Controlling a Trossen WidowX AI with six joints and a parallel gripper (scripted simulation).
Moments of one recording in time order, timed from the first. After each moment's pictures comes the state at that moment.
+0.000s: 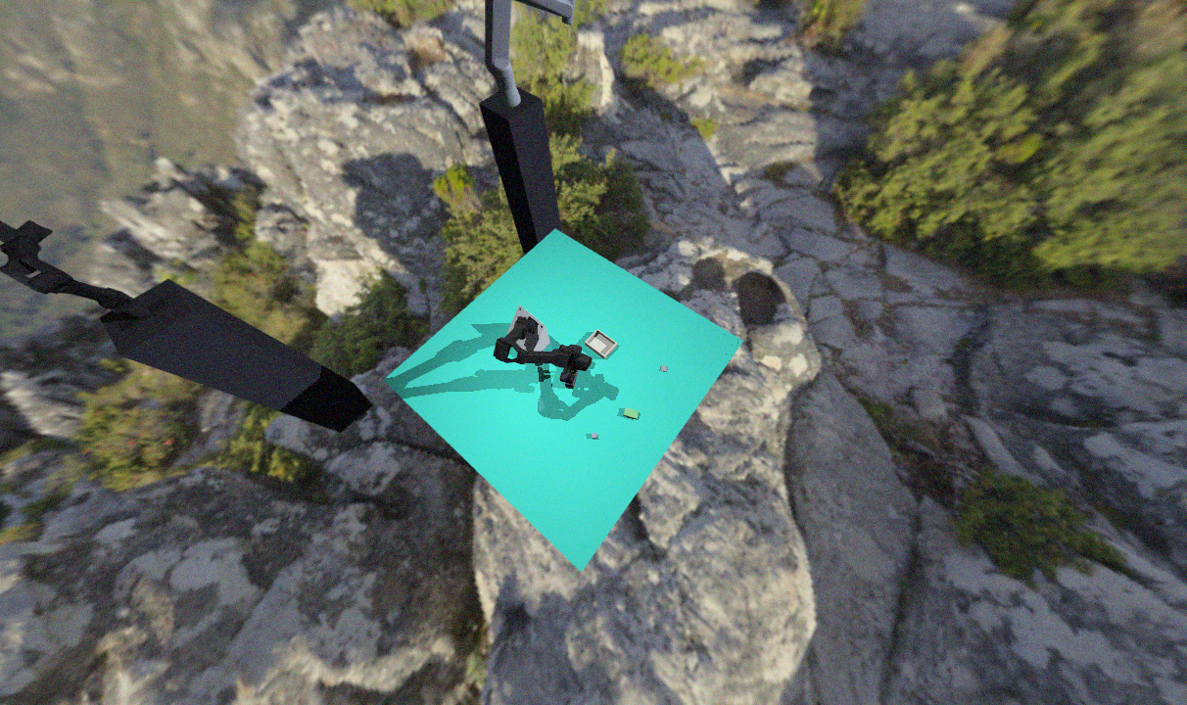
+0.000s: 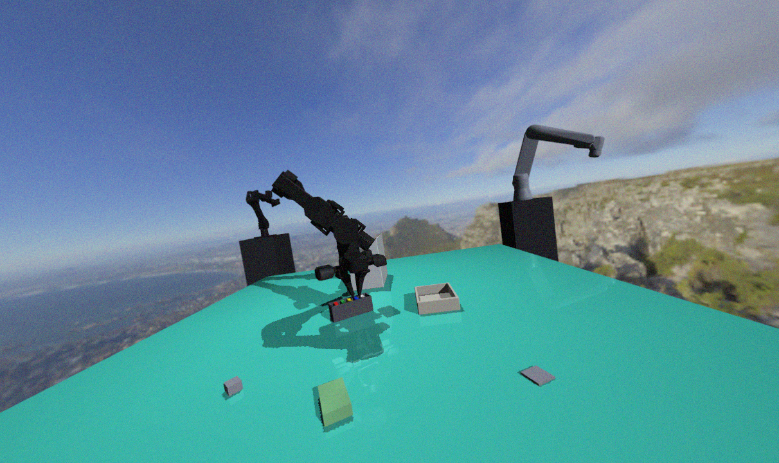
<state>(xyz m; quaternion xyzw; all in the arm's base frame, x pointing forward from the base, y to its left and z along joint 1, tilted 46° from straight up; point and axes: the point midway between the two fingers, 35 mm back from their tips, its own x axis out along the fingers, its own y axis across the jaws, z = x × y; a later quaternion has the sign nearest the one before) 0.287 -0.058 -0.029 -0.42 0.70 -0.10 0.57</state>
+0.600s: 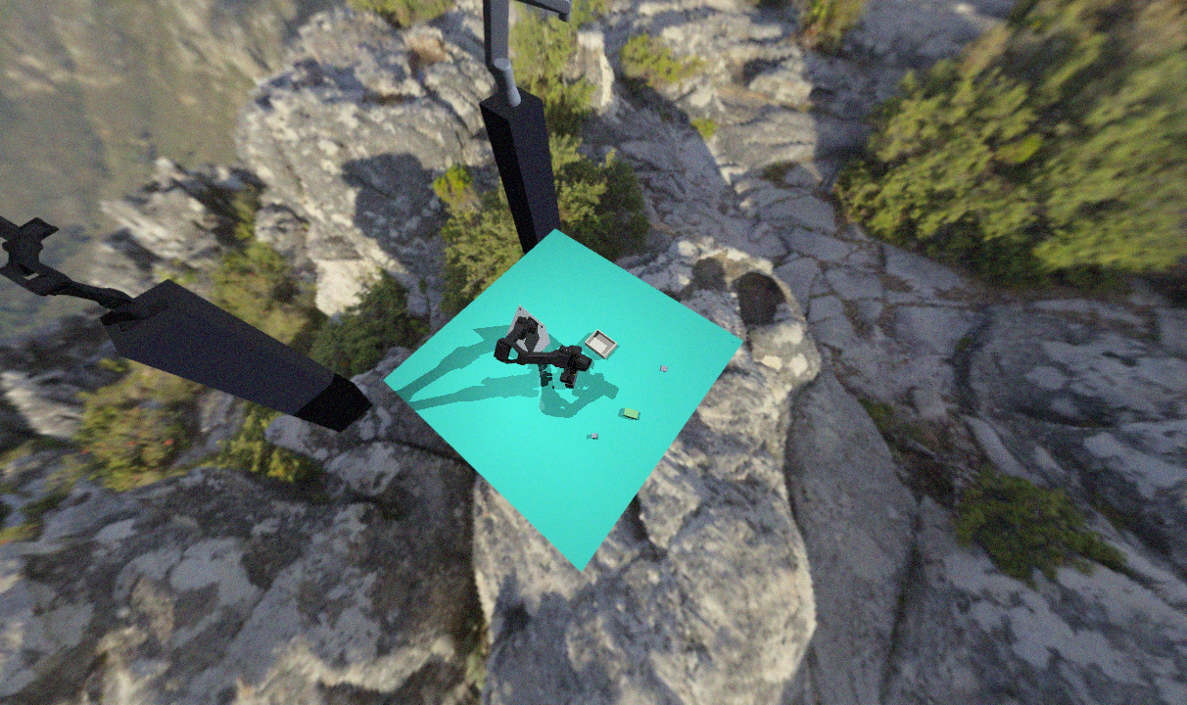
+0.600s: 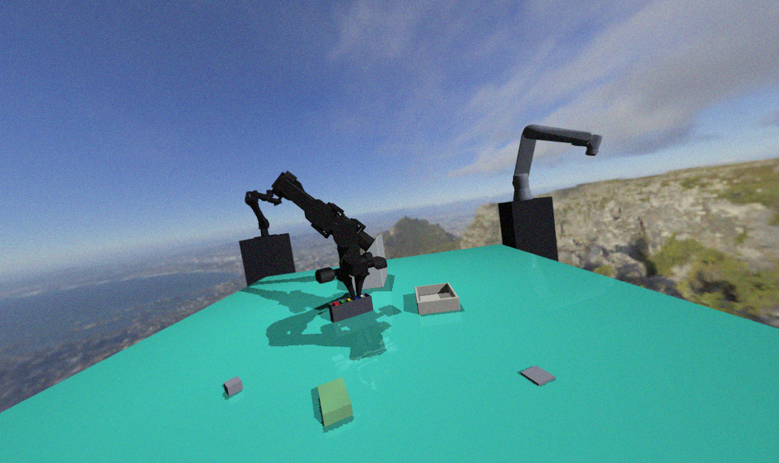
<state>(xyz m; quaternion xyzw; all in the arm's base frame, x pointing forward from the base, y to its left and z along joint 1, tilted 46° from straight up) 0.286 -0.063 -0.034 -0.43 0.70 -0.10 0.57</state>
